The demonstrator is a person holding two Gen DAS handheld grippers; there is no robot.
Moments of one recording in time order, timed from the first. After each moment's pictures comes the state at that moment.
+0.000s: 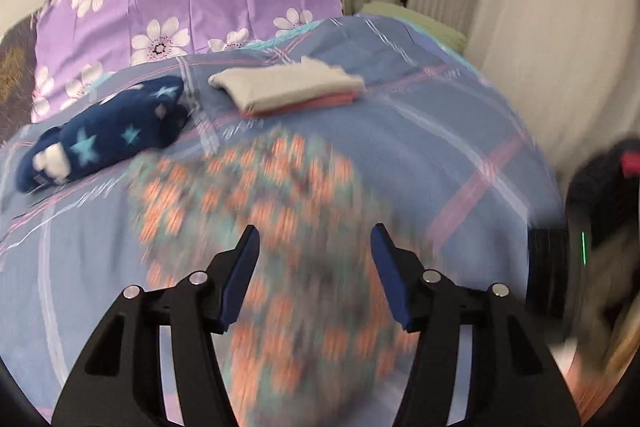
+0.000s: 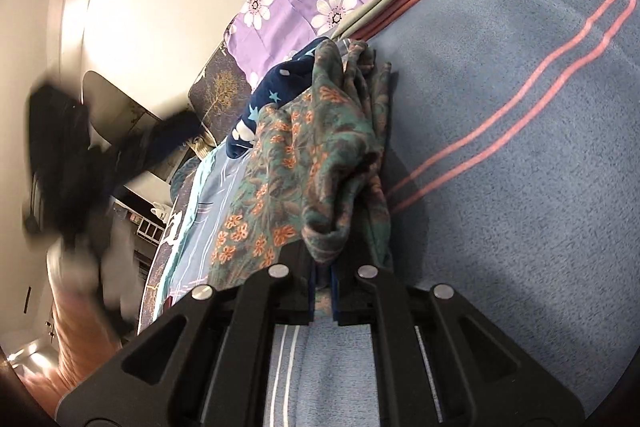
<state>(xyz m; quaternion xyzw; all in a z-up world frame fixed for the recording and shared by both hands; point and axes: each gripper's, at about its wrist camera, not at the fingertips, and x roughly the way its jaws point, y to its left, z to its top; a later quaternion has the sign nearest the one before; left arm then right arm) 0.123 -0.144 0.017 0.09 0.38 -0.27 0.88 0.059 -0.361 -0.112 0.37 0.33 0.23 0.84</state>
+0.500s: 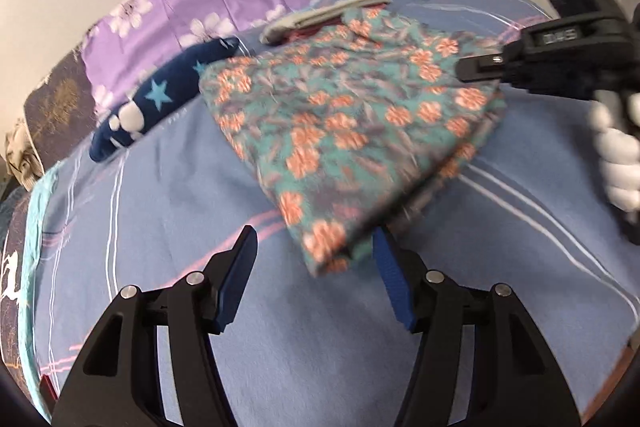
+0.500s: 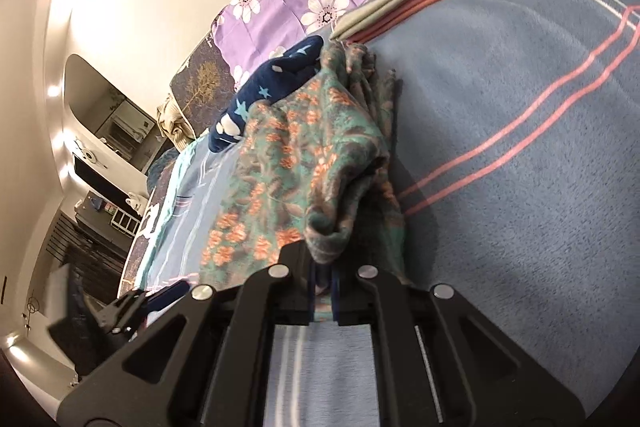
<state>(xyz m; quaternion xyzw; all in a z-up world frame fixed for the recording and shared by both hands) 0.042 -0.100 -0.062 0.23 0.36 -0.16 0.89 0.058 -0.341 -0.082 0.33 0.34 0.20 0.86</state>
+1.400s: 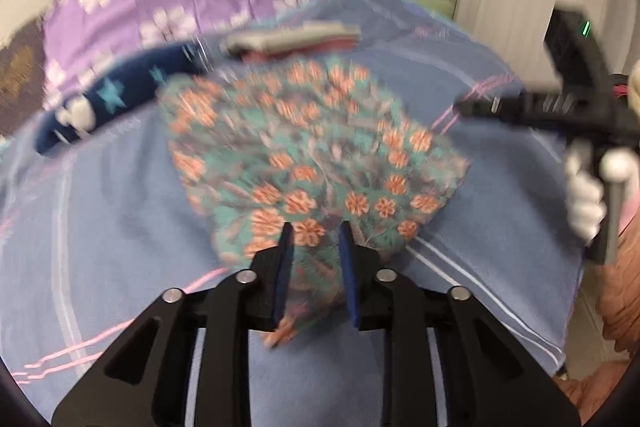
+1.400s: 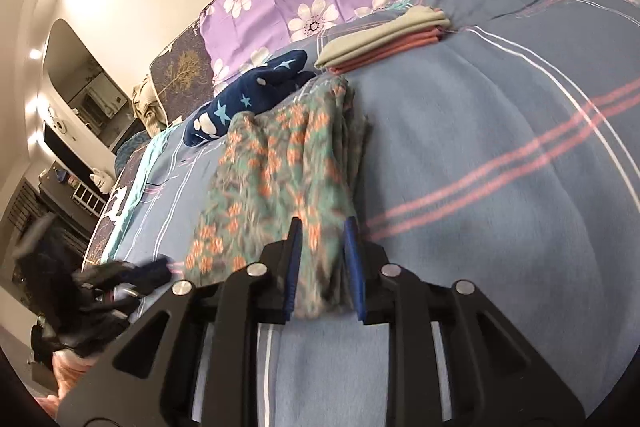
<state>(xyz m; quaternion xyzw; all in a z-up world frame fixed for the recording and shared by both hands) 0.082 -0.106 -0.041 0.12 0.41 -0.27 0.87 0.069 -0.375 -0.048 0.25 0.37 0.16 0.88</state>
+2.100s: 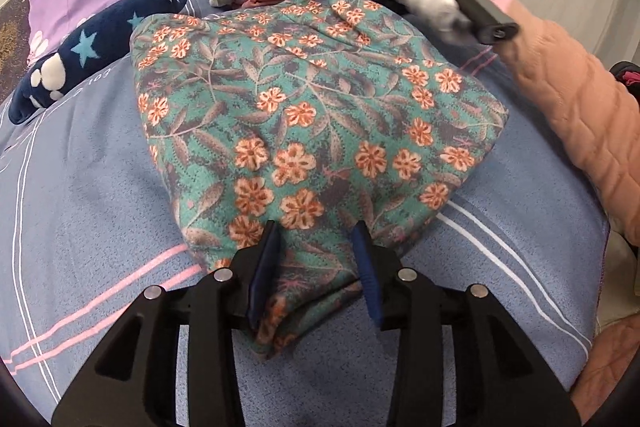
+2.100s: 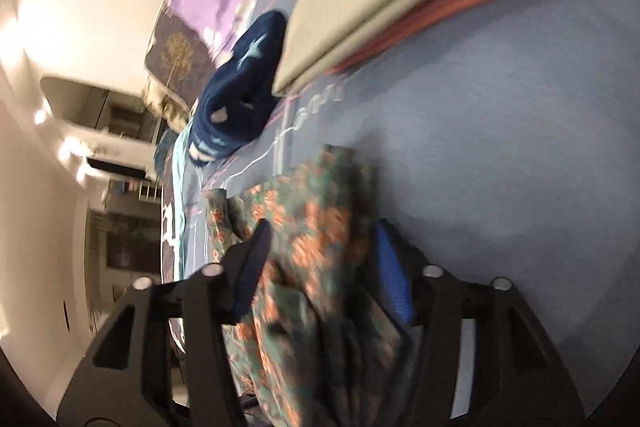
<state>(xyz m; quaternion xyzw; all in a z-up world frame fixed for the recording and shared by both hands) 0.091 -0.109 -0.080 0.12 0.44 -0.27 0.85 0.330 -0.362 -0.102 0.35 0.51 0.26 0.74</state>
